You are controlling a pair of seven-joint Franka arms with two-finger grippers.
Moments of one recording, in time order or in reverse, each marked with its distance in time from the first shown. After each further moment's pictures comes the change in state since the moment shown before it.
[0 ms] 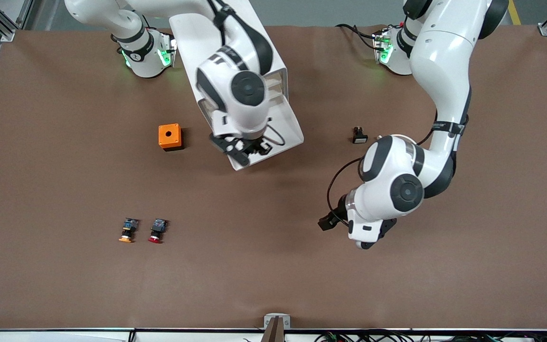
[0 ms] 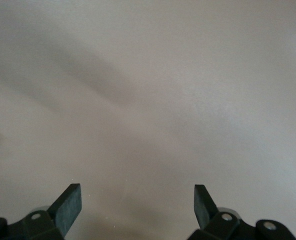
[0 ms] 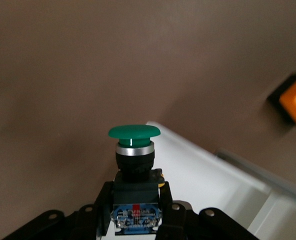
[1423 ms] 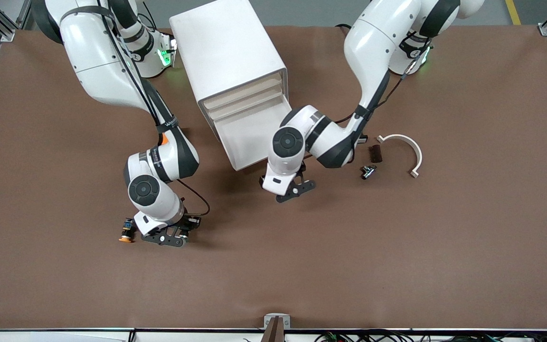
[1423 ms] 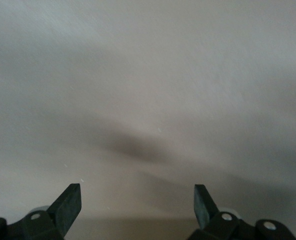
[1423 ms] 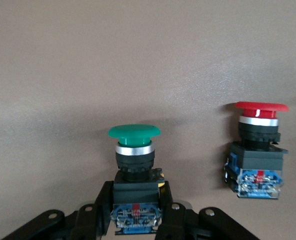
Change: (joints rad) left arm -0.314 0.061 -0.002 -0.094 0.140 0.133 -0.086; right arm -0.347 0.311 0.004 -0.032 -0.054 0.506 -0.719
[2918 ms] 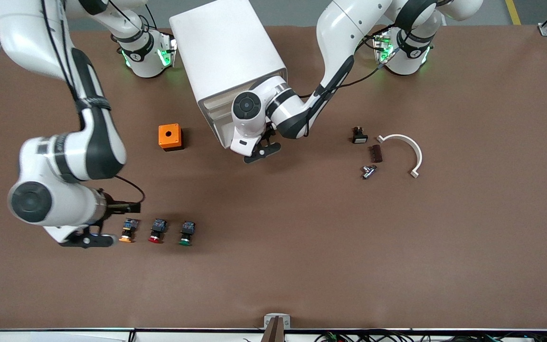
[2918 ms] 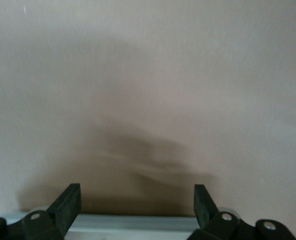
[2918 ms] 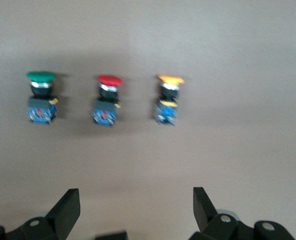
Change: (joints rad) left arm -0.122 0.001 -0.098 -0.059 -0.046 0.003 -0.208; right arm -0.202 -0.202 -0.005 0.233 -0.015 -0.708 -0.370
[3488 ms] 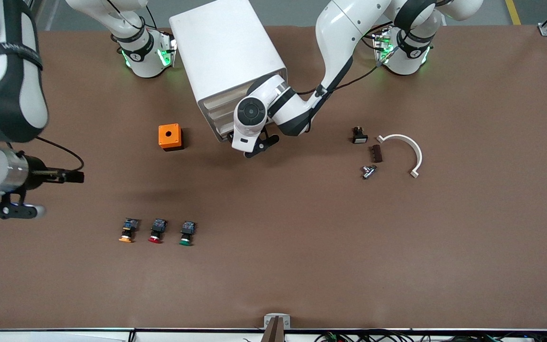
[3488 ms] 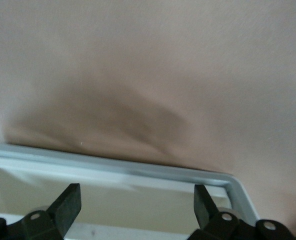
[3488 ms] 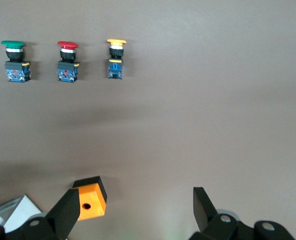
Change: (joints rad) left arm 0.000 0.000 -0.008 -0.006 -0.219 -0.037 -0.013; right arm -0.124 -0.211 0.001 -0.046 0.000 -0.185 -0.086
